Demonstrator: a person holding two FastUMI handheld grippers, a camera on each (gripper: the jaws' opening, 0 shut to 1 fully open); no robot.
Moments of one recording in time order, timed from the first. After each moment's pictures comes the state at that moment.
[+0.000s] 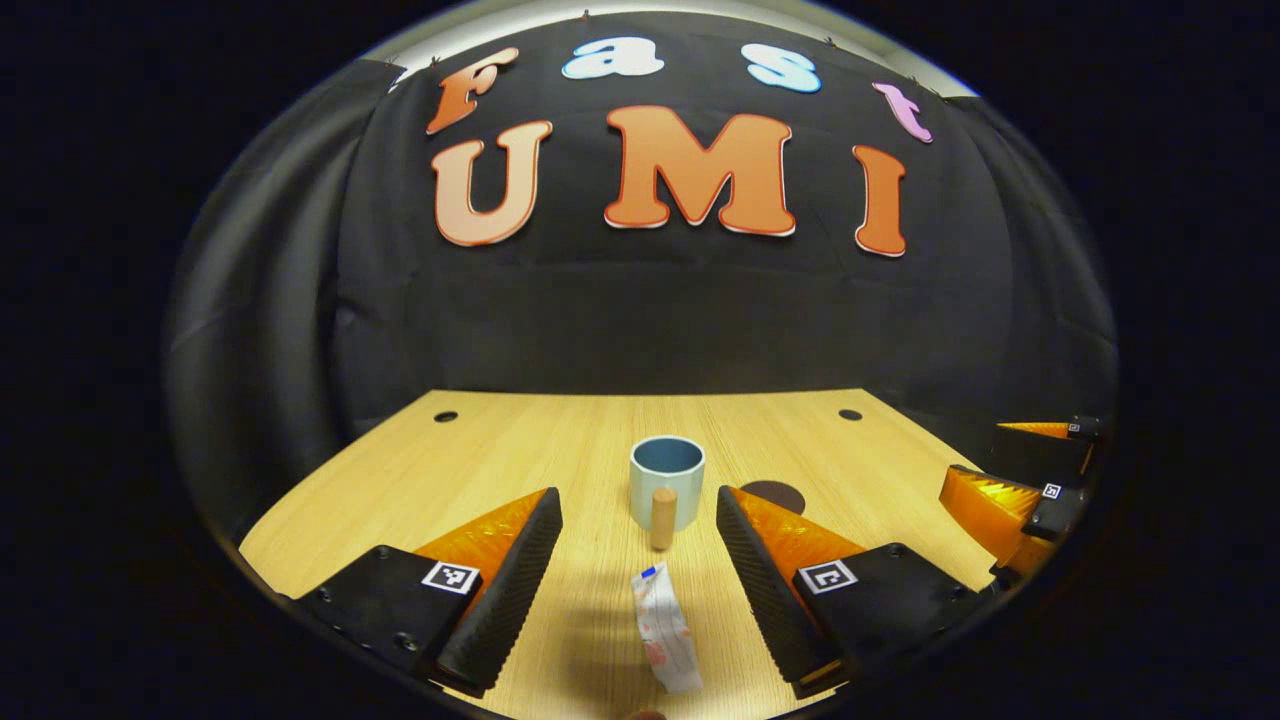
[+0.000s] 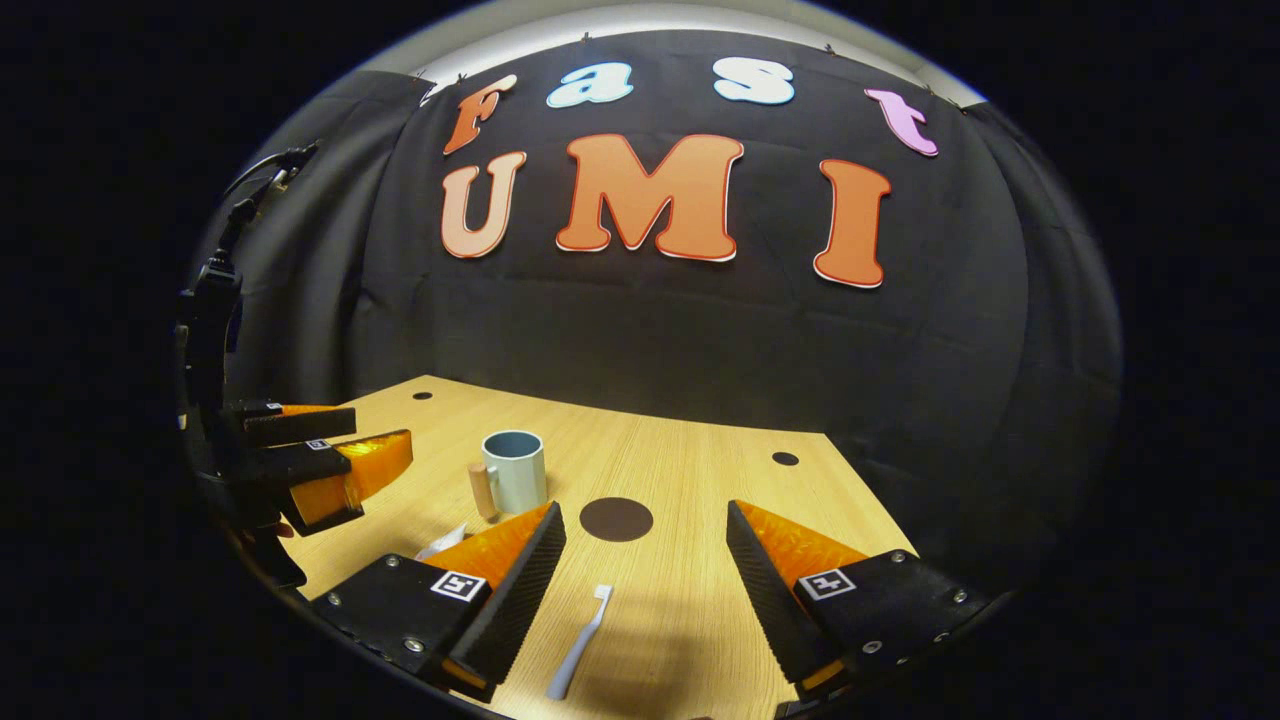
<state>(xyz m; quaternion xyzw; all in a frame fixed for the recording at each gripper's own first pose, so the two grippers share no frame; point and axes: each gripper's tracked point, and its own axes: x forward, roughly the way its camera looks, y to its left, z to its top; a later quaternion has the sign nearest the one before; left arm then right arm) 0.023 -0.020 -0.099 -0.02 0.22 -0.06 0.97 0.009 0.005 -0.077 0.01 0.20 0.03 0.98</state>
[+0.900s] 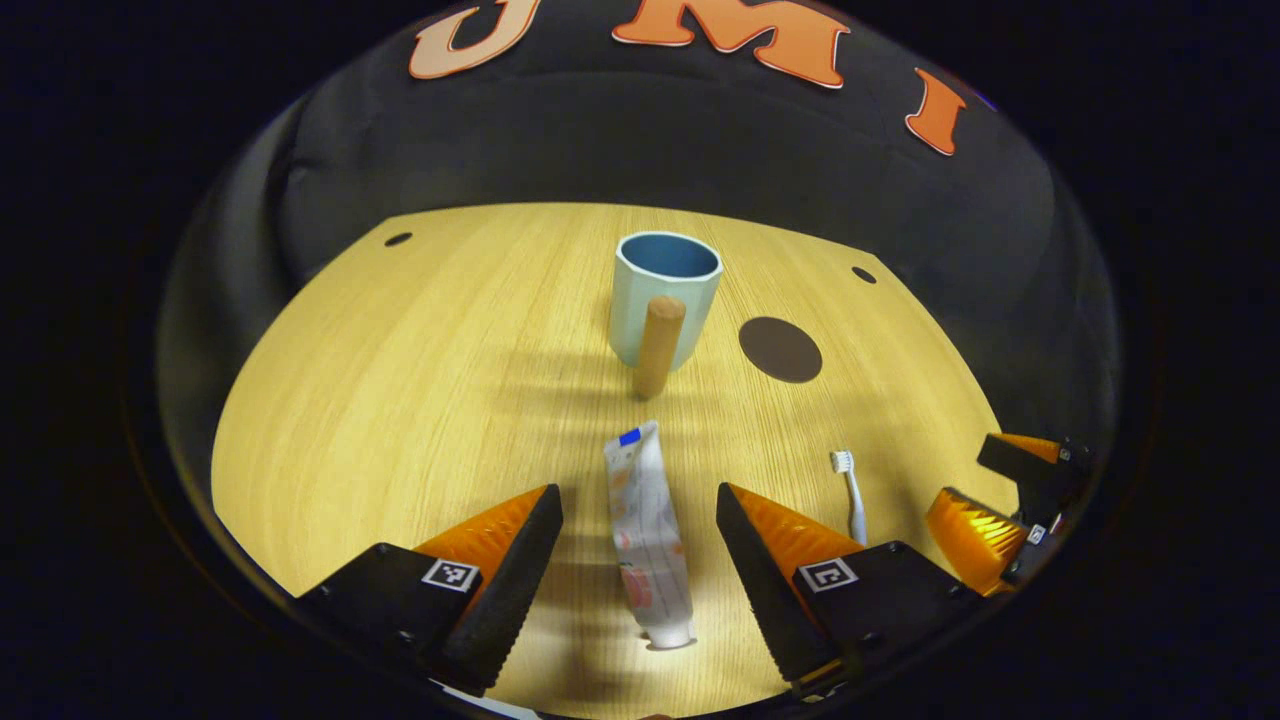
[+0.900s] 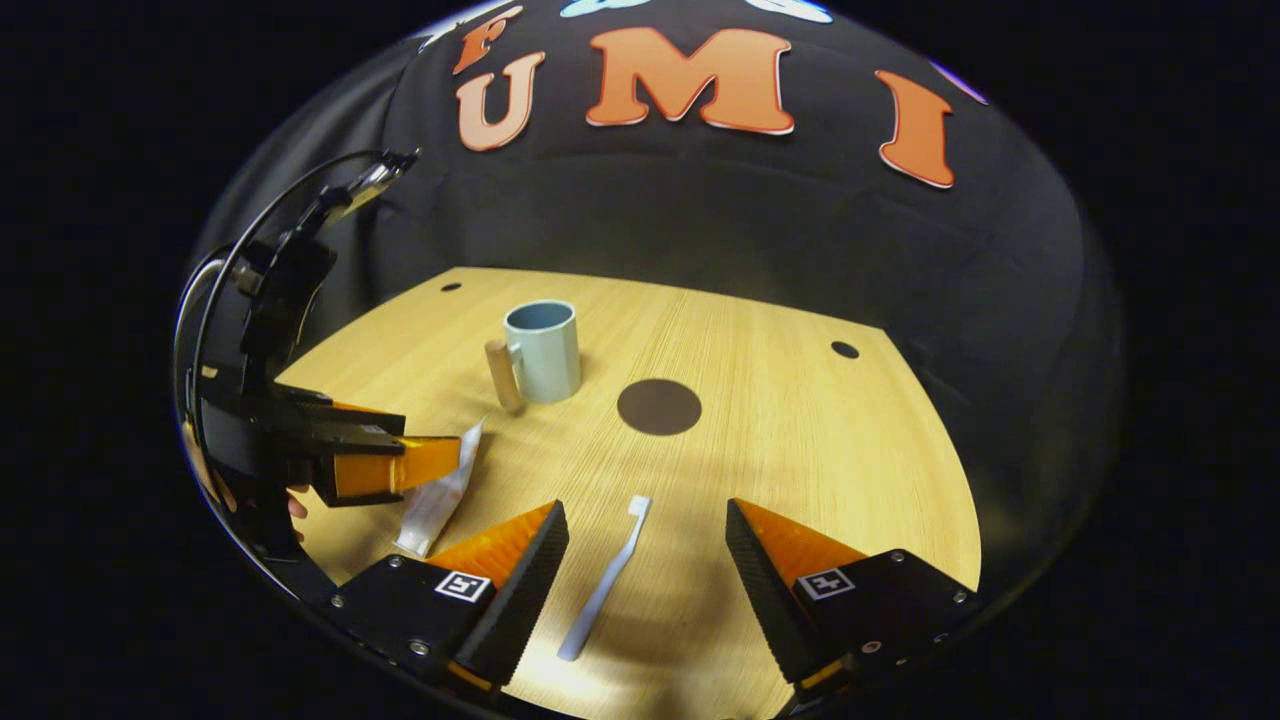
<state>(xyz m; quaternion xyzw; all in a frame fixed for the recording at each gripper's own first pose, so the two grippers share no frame) -0.005 -0.040 -0.209 -0.07 0.49 -0.10 0.87 -0.020 0.041 -0.168 -0.01 0.40 0.11 0.91</state>
